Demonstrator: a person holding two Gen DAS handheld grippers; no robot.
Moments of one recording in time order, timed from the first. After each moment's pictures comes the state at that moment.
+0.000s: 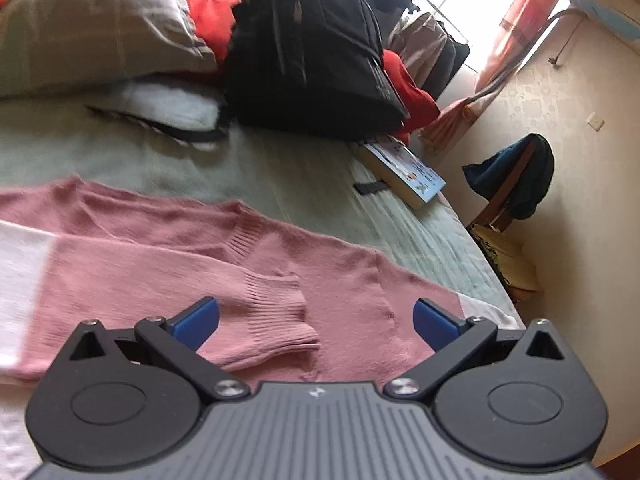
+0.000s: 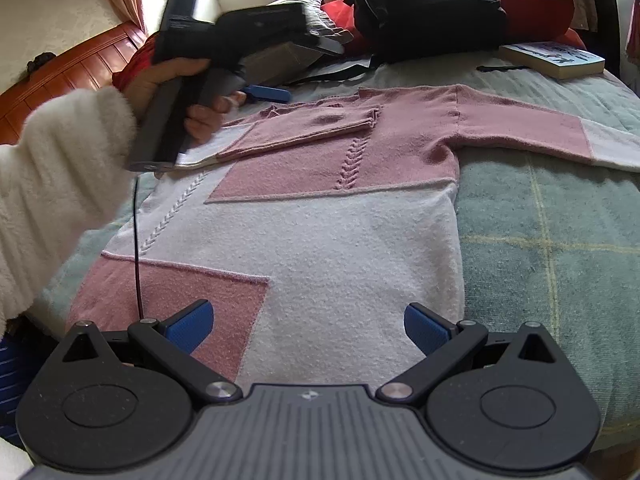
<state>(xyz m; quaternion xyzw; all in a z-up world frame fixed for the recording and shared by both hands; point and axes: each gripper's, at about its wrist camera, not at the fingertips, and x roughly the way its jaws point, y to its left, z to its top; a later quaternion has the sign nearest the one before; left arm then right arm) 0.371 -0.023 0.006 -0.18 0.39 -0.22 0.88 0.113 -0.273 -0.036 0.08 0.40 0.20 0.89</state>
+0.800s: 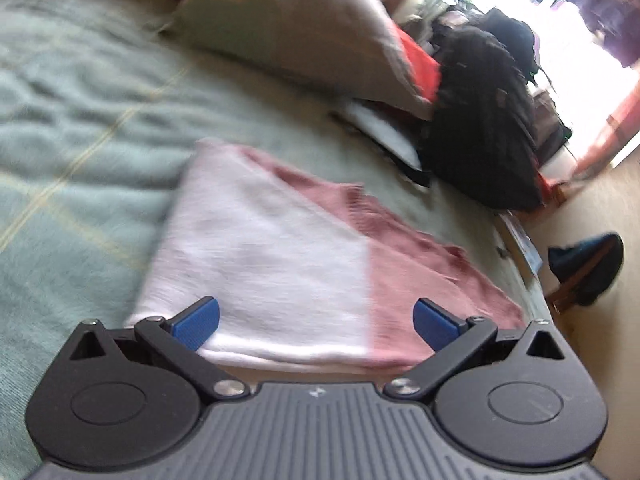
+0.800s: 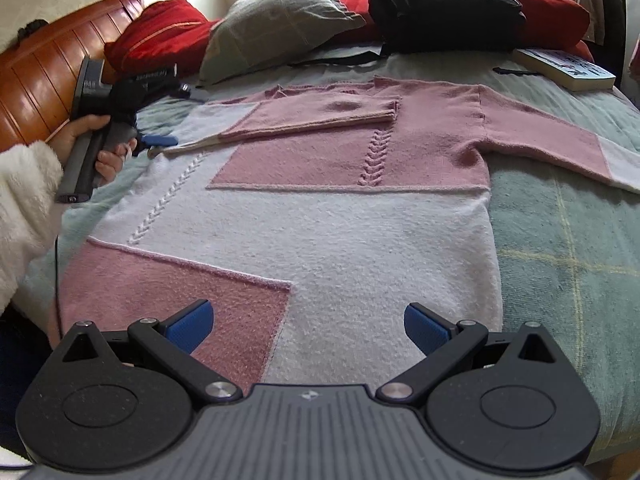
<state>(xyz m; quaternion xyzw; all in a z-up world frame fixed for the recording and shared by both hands) 0.349 0.184 -0.083 -0.31 0.39 -0.09 0.87 0.134 -0.226 -0.039 0.04 0.43 0.18 0.88</state>
